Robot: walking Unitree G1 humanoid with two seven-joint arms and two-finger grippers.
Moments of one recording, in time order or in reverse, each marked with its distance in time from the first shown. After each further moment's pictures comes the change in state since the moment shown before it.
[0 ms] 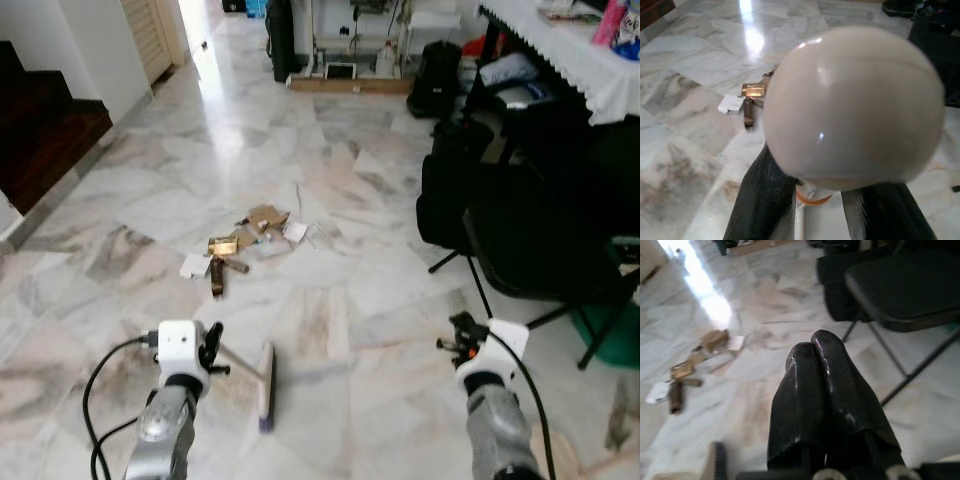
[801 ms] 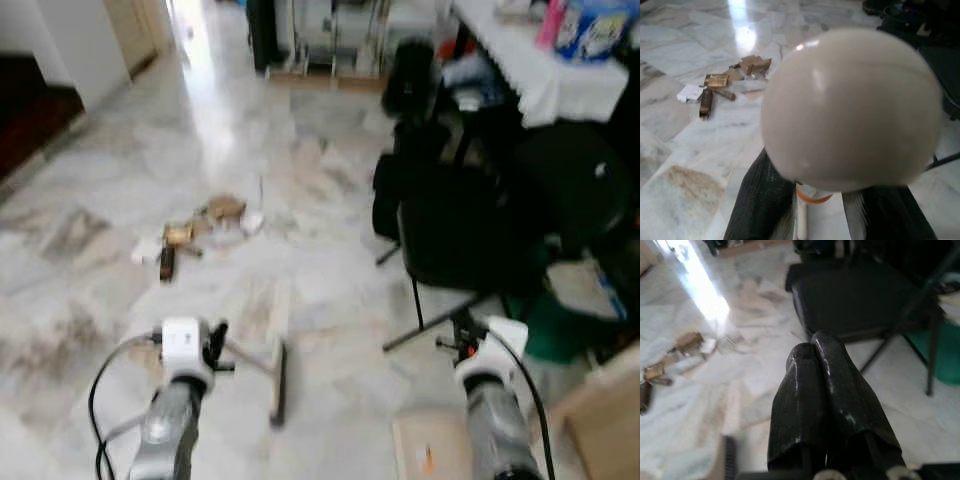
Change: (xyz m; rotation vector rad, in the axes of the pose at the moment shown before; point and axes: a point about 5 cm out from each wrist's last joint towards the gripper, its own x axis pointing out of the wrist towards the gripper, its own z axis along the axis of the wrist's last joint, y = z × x) left arm 0.002 -0.002 0.004 -0.017 -0.018 -0.010; right arm -0.001 0.004 -0.003 0.003 0.008 0.009
